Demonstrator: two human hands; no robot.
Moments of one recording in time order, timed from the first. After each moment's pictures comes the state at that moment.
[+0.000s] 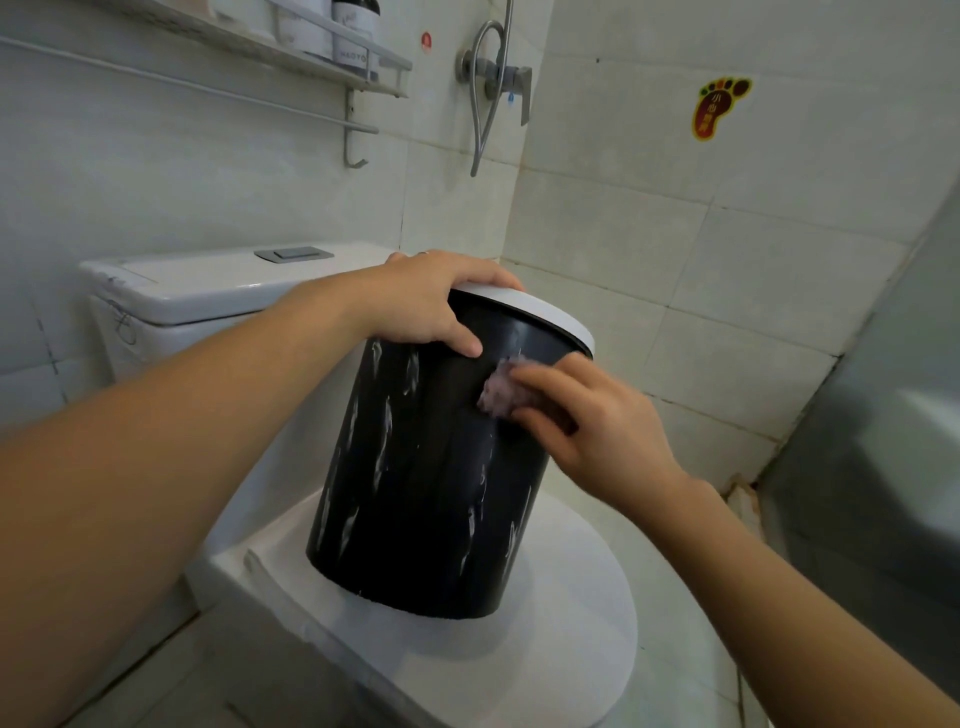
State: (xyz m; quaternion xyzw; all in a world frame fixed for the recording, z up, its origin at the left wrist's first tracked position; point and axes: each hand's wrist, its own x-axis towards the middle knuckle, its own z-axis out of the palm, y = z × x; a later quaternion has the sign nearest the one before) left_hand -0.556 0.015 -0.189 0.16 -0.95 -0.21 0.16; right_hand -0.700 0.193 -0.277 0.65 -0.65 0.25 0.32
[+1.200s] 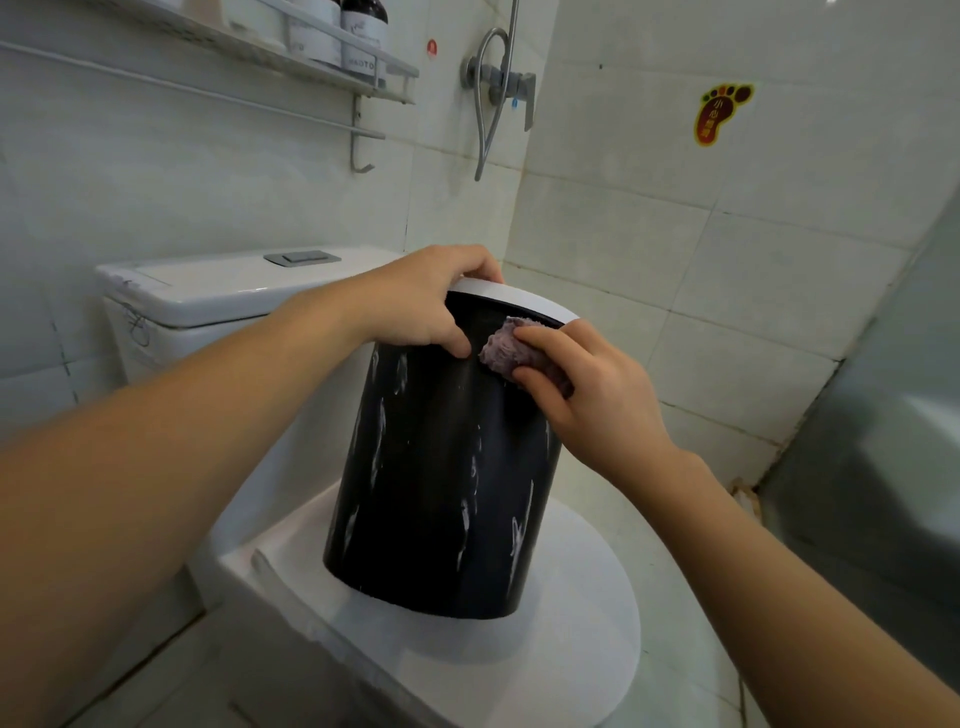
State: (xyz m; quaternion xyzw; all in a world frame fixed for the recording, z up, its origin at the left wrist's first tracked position) left_hand -0.560 -0.003 -0.198 0.12 -0.93 -0.28 0.21; right_hand -0.695 0.173 -0.260 0.61 -0.65 0.29 0.33
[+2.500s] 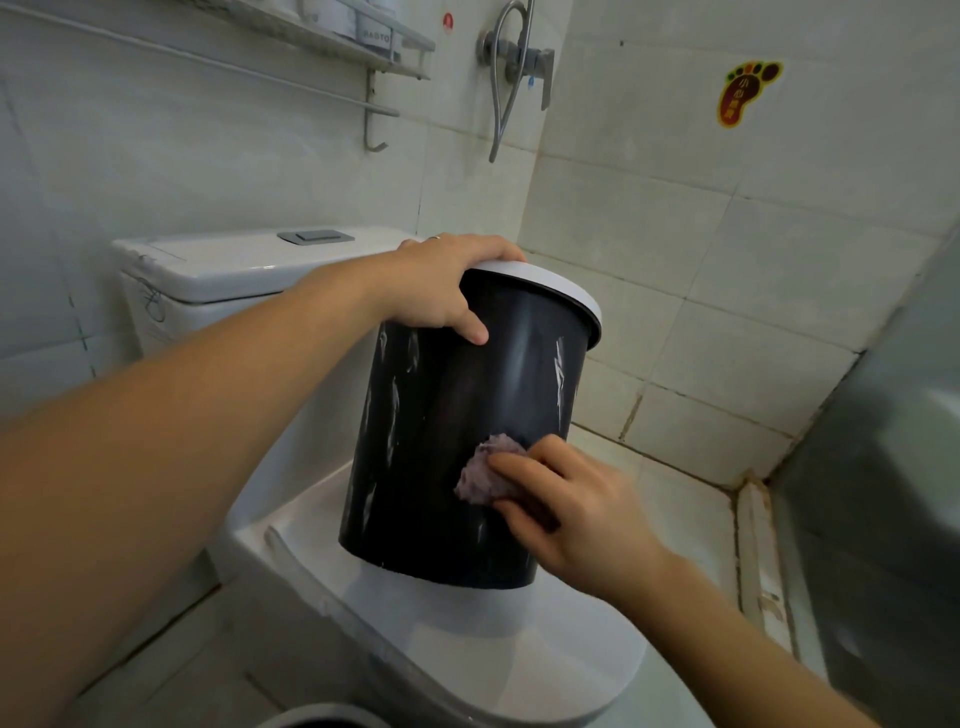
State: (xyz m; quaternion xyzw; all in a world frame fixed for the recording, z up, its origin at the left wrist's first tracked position) left_hand -0.556 0.003 -0.196 0.18 -0.95 -0.19 0.18; right_hand -0.664 0.212 -0.334 0.70 -0.62 0.21 0.27
